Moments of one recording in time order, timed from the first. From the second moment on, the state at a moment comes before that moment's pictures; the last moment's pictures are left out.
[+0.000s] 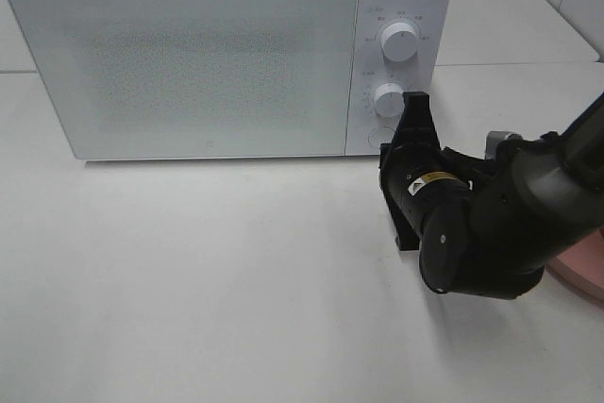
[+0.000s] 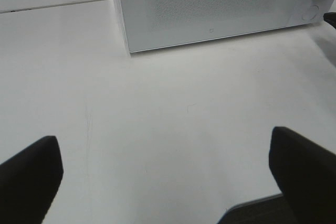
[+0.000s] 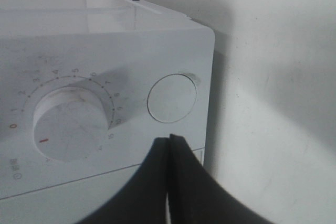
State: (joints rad) left arm 0.03 0.00 -0.52 -0.24 1.09 0.24; right arm 0.68 2.04 -0.66 0.80 -1.08 1.35
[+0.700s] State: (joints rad) left arm 0.03 0.00 -0.52 -0.24 1.09 0.24; right arm 0.63 2.13 -0.77 0.79 -1.03 1.41
